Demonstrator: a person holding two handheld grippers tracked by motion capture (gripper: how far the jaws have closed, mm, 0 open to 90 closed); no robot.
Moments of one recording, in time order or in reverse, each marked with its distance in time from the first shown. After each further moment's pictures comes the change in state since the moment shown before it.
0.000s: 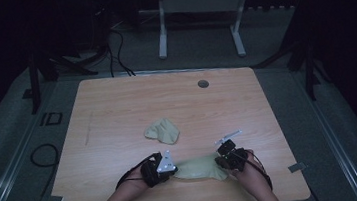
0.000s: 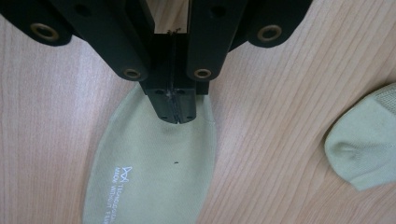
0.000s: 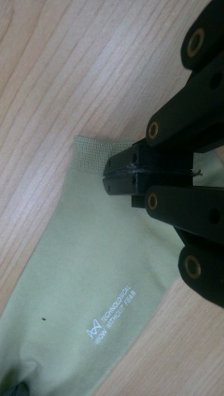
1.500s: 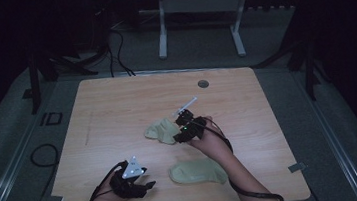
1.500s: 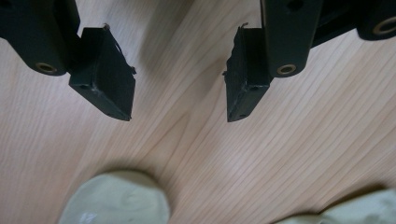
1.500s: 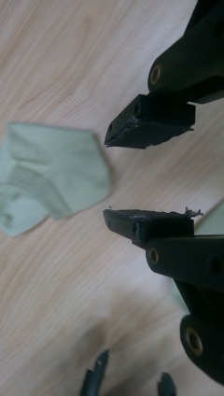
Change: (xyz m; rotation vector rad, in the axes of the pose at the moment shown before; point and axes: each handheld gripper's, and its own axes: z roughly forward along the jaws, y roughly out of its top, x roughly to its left) left arm 0.001 -0.063 -0.059 -0.025 0.052 -0.265; right arm 0.050 0.140 0.009 -0.038 0.093 -0.175
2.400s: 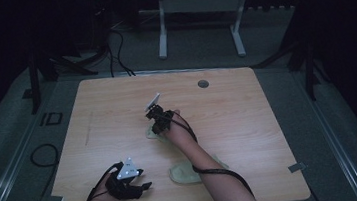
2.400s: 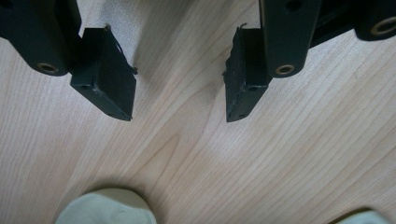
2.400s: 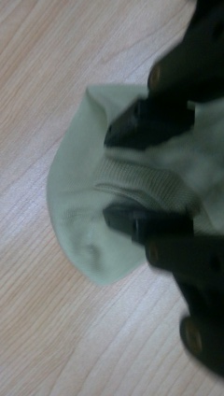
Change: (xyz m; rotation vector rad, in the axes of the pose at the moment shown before) left arm 0.006 -0.010 -0.002 -0.005 -0.010 -0.018; right arm 0.009 0.073 0.104 0.155 -0.130 0.019
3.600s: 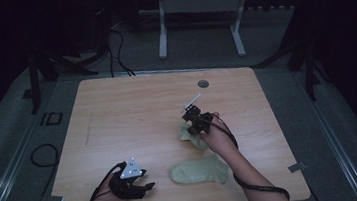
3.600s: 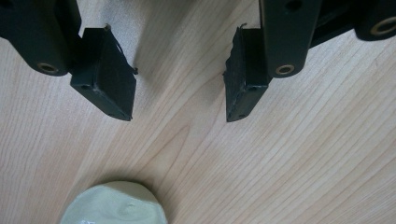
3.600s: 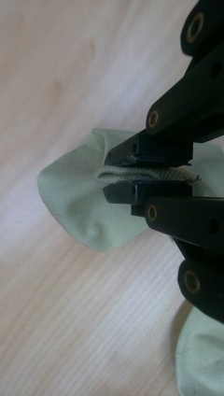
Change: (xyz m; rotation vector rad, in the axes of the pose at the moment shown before) left arm -0.004 0.005 0.006 0.001 -0.016 -0.002; right arm -0.052 -0.091 -0.080 -0.057 -0.010 0.023
